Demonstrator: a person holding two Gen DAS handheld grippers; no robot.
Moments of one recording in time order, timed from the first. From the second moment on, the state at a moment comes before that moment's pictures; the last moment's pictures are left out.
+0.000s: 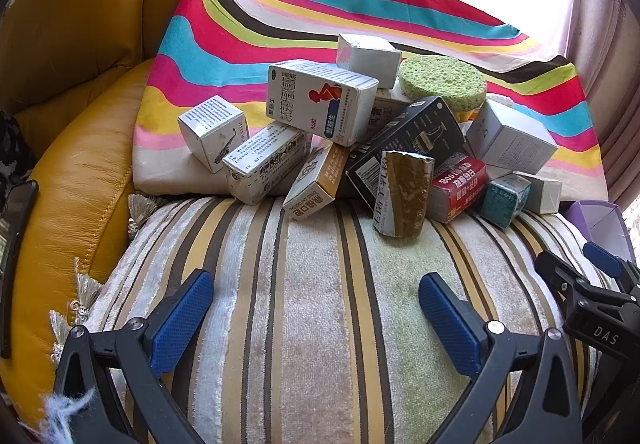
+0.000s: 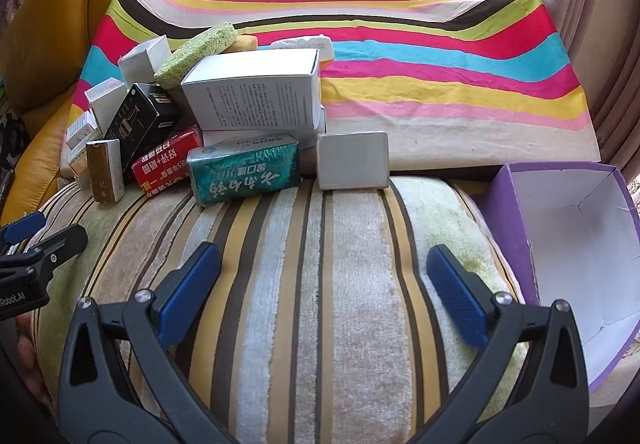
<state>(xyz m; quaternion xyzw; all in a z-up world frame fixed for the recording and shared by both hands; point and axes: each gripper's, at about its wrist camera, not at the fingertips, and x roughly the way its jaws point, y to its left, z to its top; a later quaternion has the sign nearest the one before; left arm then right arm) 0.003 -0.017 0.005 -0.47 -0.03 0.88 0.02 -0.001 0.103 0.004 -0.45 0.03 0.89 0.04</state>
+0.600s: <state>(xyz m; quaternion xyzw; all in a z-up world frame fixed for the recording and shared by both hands) 0.016 -0.058 0.011 -0.44 -0.12 0.89 0.08 -0.011 0.104 0.001 -0.47 0.02 0.88 0.04</state>
